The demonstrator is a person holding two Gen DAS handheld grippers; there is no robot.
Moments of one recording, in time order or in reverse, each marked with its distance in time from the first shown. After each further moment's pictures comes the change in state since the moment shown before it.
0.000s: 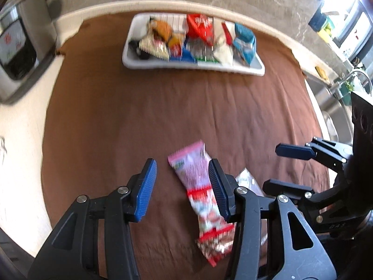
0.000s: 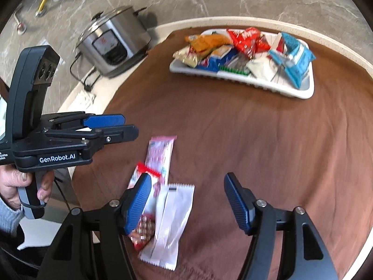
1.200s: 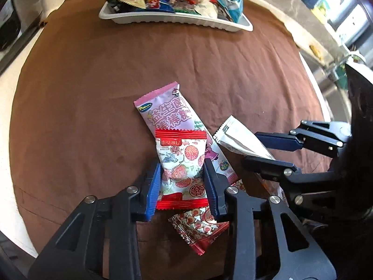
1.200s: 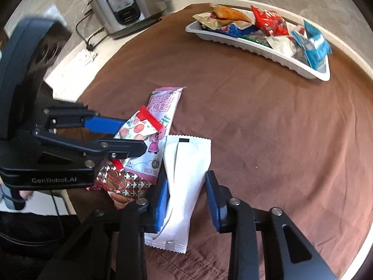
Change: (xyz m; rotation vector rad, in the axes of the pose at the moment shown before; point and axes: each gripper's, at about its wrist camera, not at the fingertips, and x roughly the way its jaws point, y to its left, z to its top) left arm 0.040 -0.021 -0.047 0.012 0.085 -0.061; right arm 0.025 0.006 -0.033 -0.099 0.080 -0.040
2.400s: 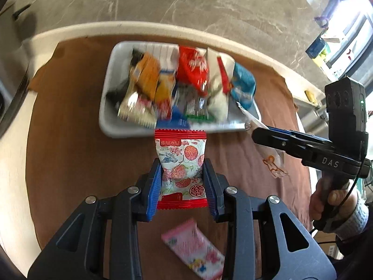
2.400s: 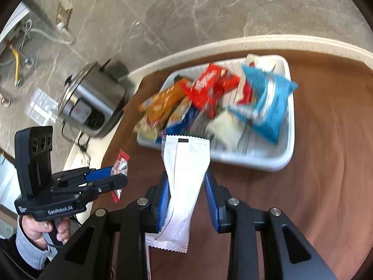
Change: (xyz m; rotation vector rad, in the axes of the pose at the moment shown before) left arm -0.035 0.043 0.165 0.003 -0.160 -0.074; right arm -0.029 -0.118 0.134 0.334 -0.245 0.126
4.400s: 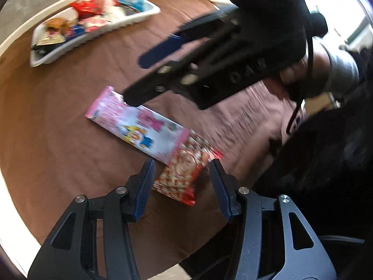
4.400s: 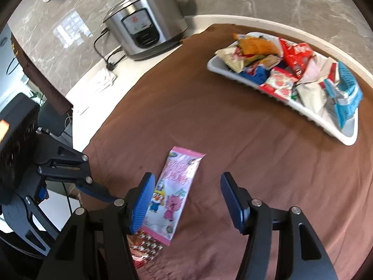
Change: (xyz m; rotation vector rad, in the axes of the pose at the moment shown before) left arm -0.027 -0.063 -0.194 0.501 0.265 -0.162; right arm 0.036 0.095 -0.107 -0.438 0.239 0.018
